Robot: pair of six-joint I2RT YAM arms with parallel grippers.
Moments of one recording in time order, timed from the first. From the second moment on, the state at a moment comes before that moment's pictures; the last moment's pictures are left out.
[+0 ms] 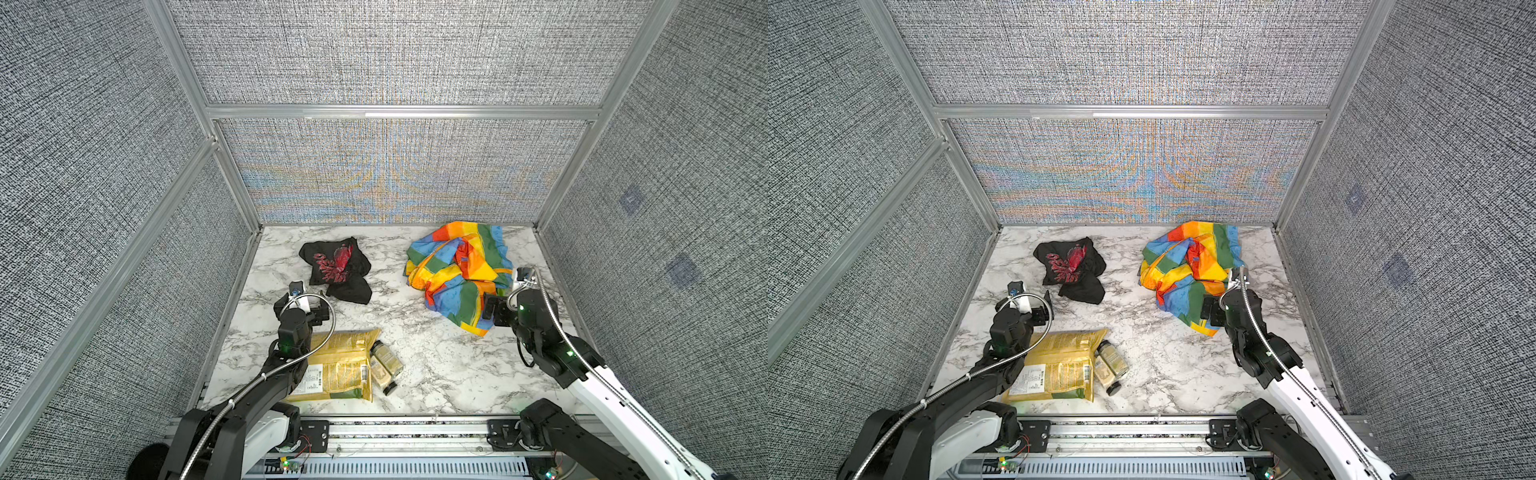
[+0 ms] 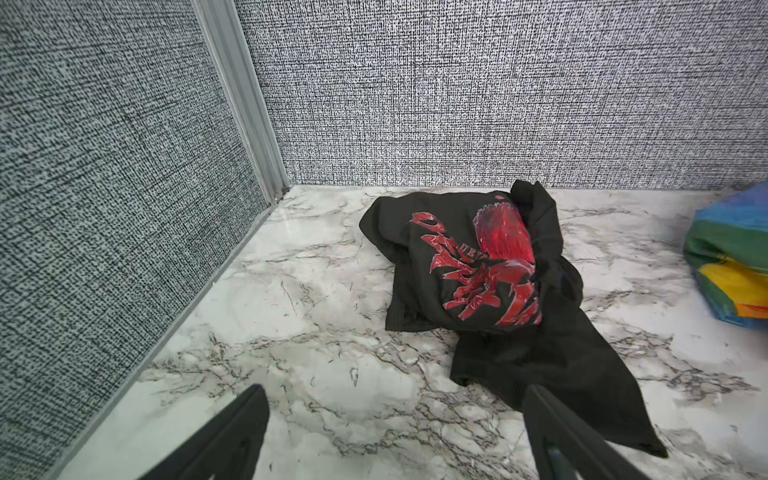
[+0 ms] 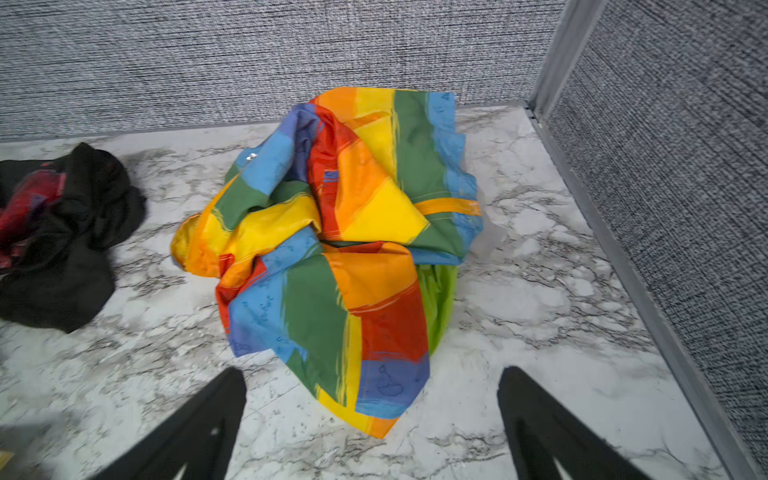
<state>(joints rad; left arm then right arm) -0.23 1.07 0.24 0.61 -0.36 -0.02 0.43 0.78 0.68 -0.46 0.41 0.28</state>
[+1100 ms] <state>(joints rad) -0.10 1.45 0.17 1.07 -0.28 0.06 0.00 1.02 0.51 0.02 0.30 0.12</state>
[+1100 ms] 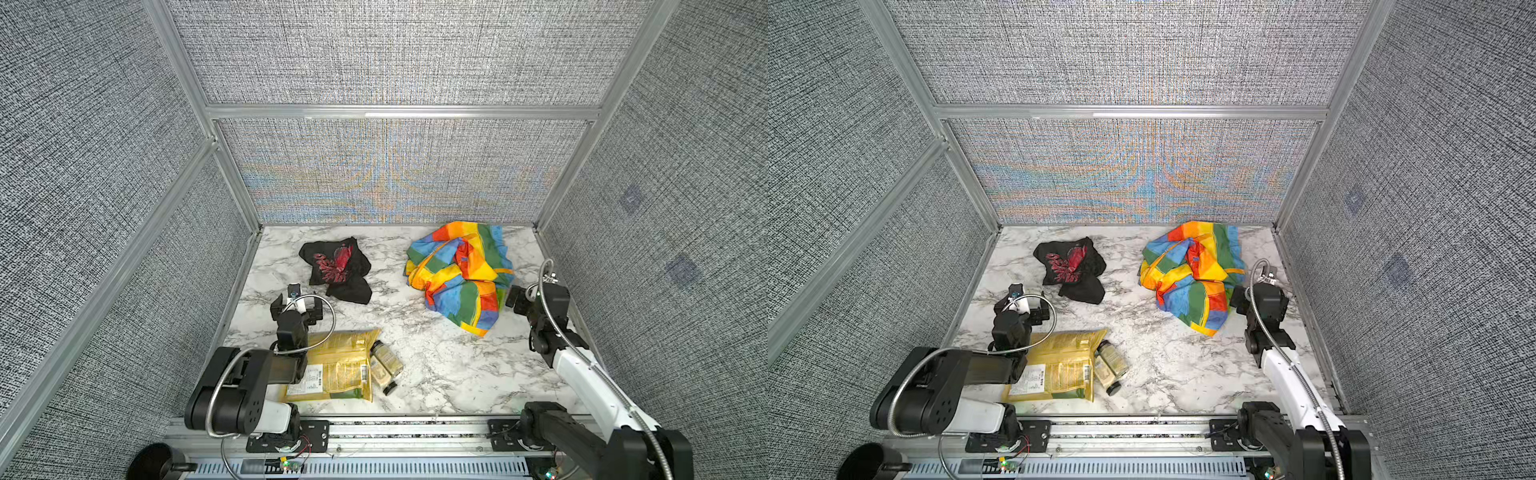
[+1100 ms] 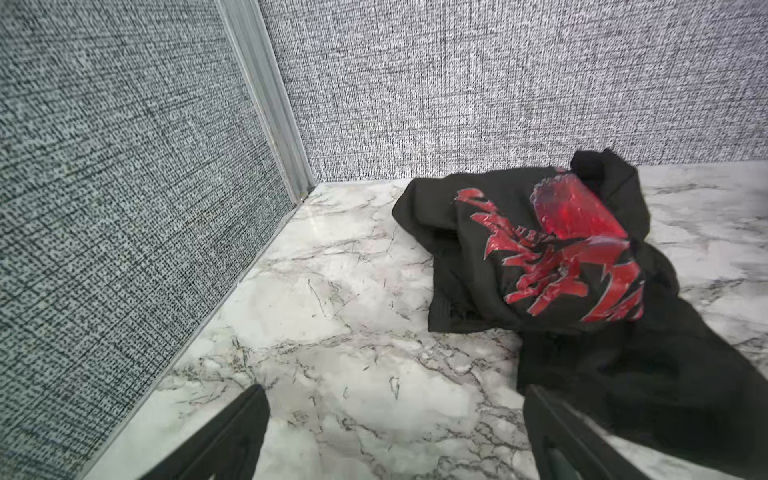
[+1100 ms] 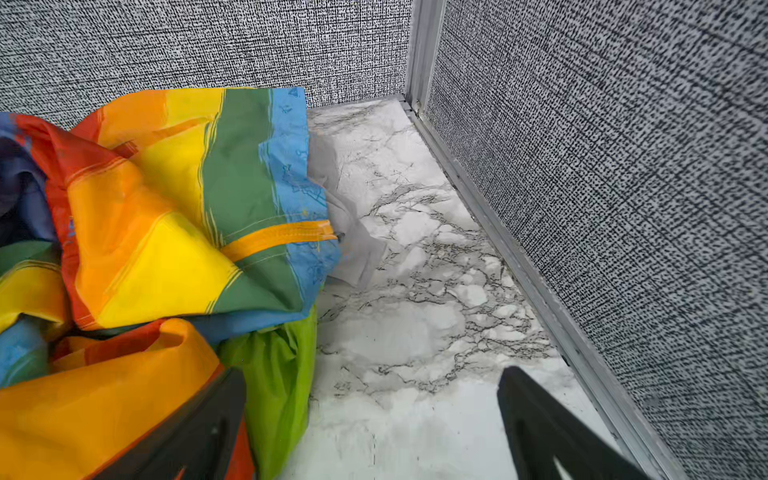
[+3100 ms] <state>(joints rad) -0.04 1.52 0.16 1.21 -0.14 0.02 0.00 1.52 0.31 0.91 0.12 -0.03</state>
